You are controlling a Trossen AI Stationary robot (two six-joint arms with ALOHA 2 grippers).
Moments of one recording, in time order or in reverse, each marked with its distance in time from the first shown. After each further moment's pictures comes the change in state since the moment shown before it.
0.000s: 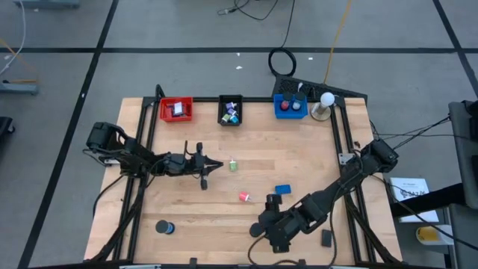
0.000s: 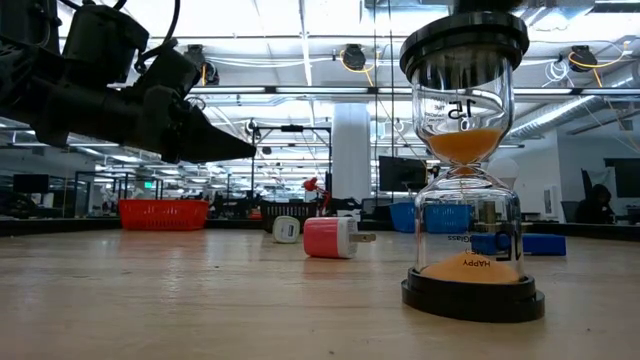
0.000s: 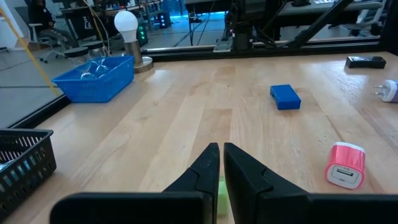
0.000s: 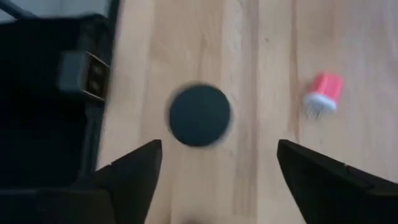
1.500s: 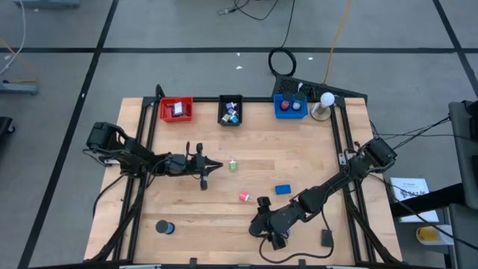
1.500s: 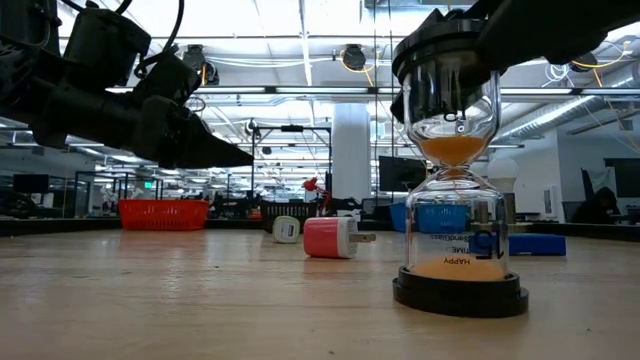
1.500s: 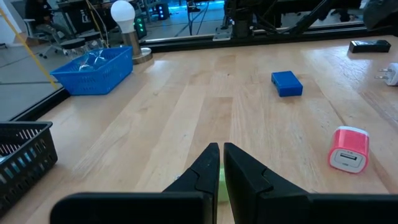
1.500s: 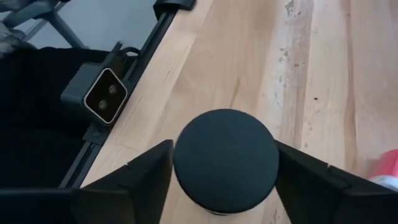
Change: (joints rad) left arm 0.000 0.000 0.000 -0.042 -0.001 0.013; right arm -0.056 0.000 -0.423 0.759 -0.102 -0.248
